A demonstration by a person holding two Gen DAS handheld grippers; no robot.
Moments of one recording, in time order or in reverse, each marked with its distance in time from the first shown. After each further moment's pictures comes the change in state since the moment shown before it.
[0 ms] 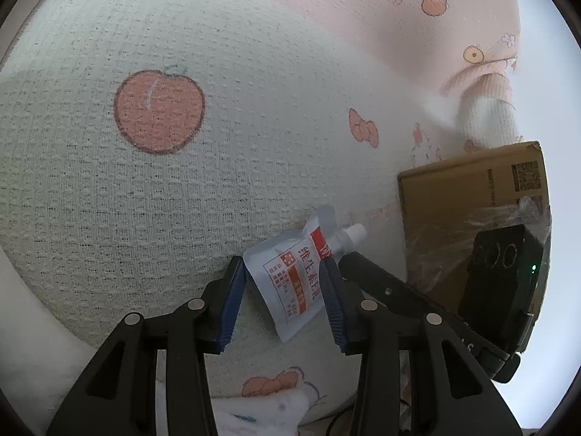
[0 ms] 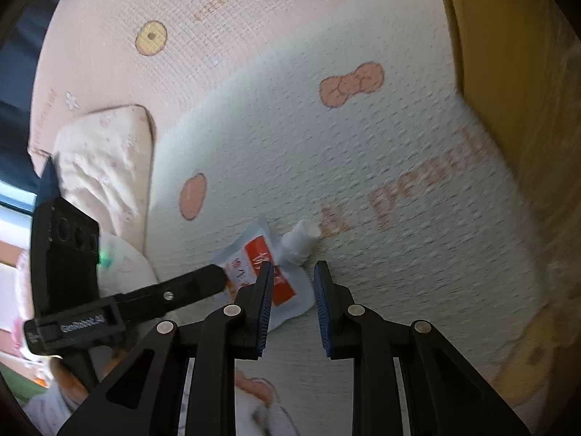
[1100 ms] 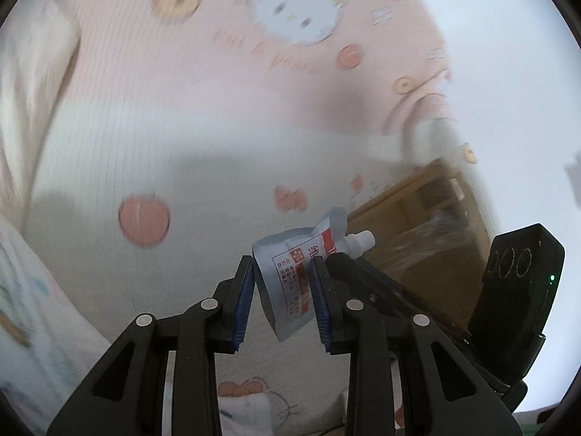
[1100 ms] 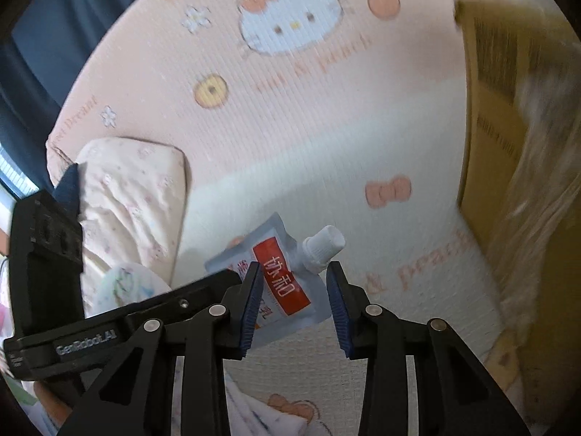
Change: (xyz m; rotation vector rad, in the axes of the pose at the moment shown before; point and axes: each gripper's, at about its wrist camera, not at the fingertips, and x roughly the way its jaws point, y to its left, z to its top) left arm -0.096 -0.072 -0.012 0.216 -0.291 -0.008; right arm -0.078 0.080 -0.003 -0.172 -0.325 -0.096
